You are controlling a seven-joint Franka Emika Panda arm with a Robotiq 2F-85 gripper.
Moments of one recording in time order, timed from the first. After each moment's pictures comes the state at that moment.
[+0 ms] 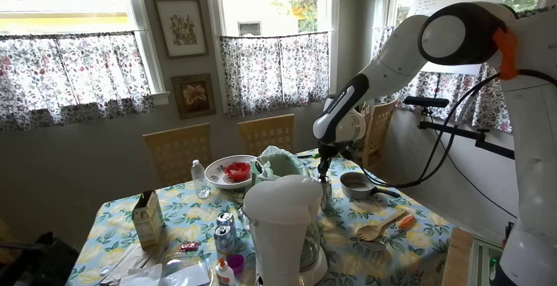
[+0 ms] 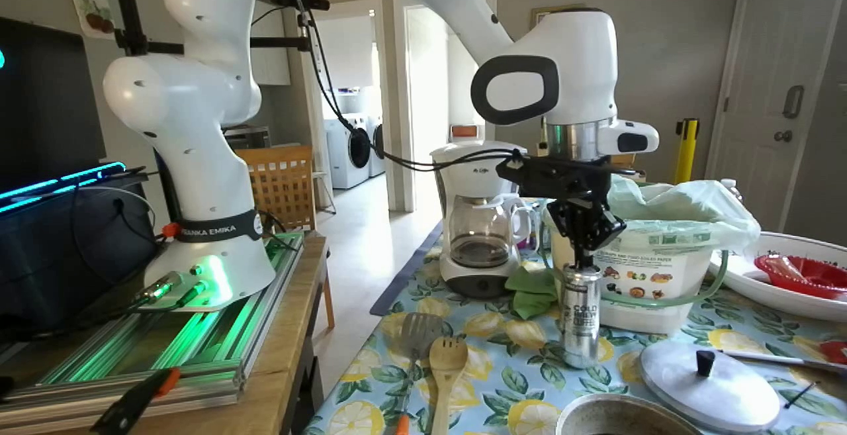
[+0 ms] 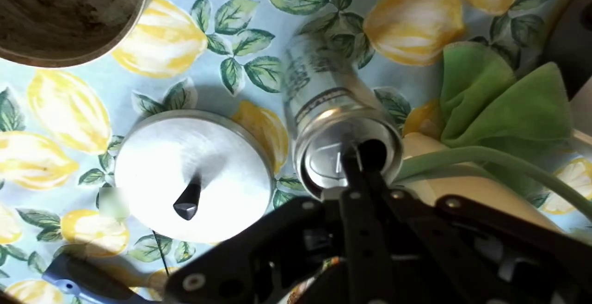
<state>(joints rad) -0.27 0.40 -0.05 -2.13 0.19 2.66 -0.68</state>
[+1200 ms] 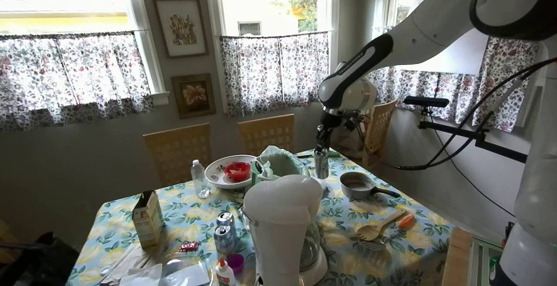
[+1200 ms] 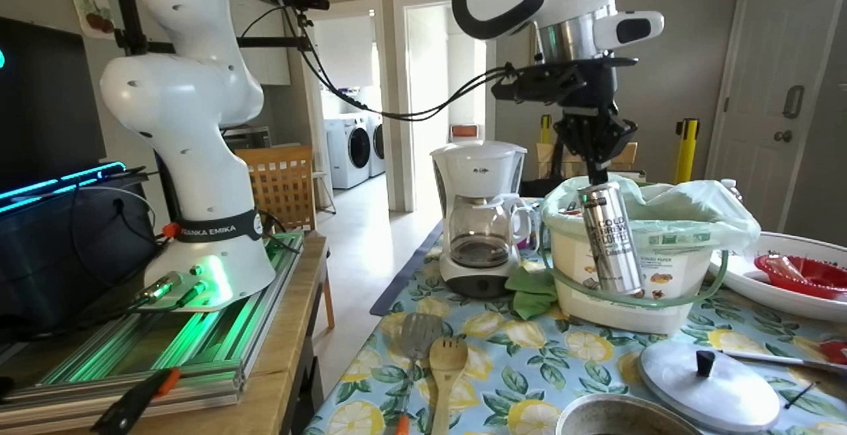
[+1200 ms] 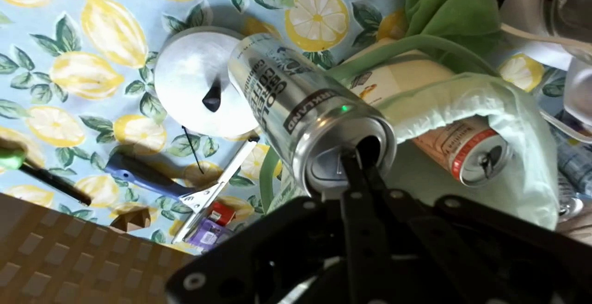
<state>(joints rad) -0.33 0.13 0.00 -2.18 0.28 2.57 -0.69</state>
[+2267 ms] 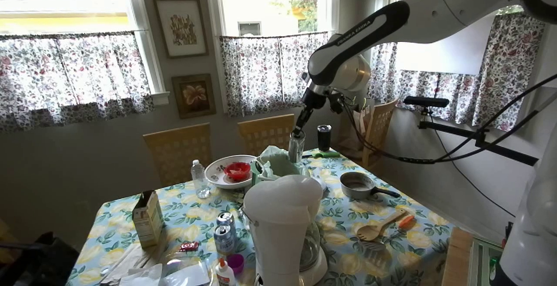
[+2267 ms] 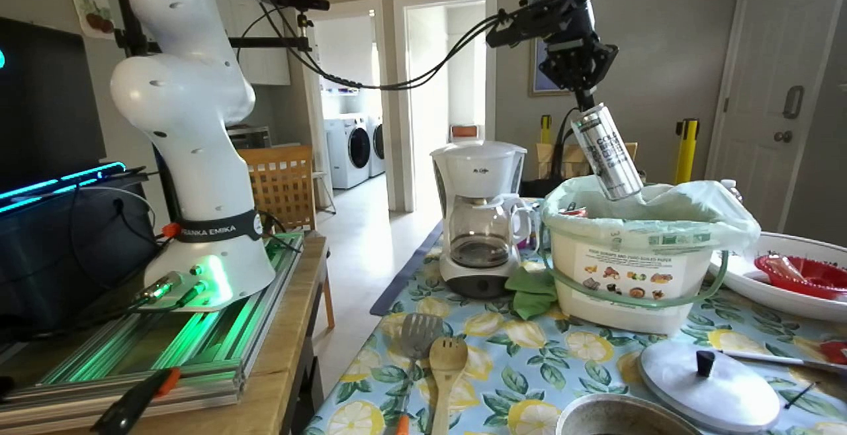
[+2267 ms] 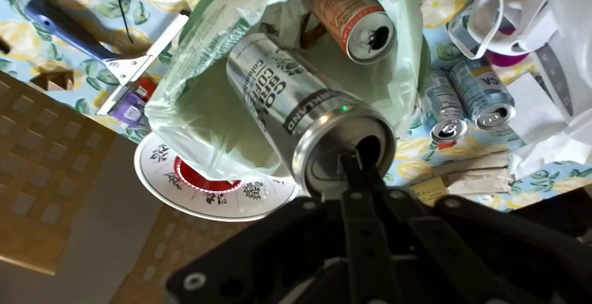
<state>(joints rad) -0.12 -0.02 -0.05 -2.16 0.35 2.54 -0.78</state>
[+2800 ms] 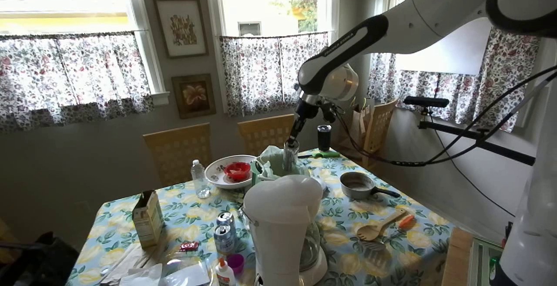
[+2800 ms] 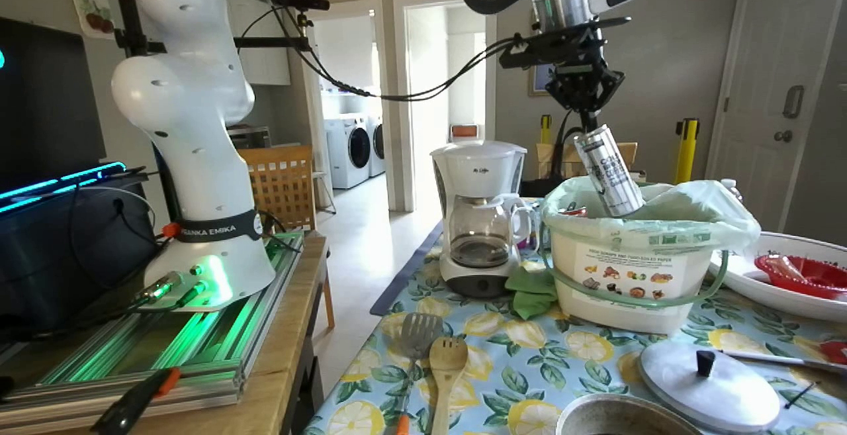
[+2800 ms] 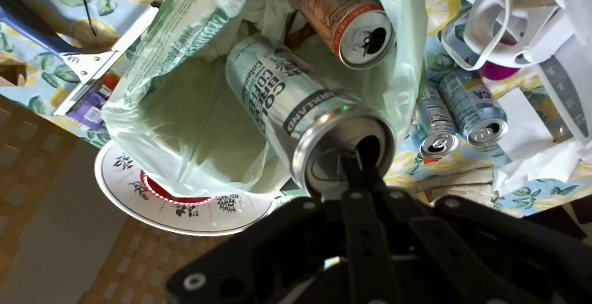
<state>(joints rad) -0.11 0.10 -0.04 -2.10 0.41 2.54 -0.87</state>
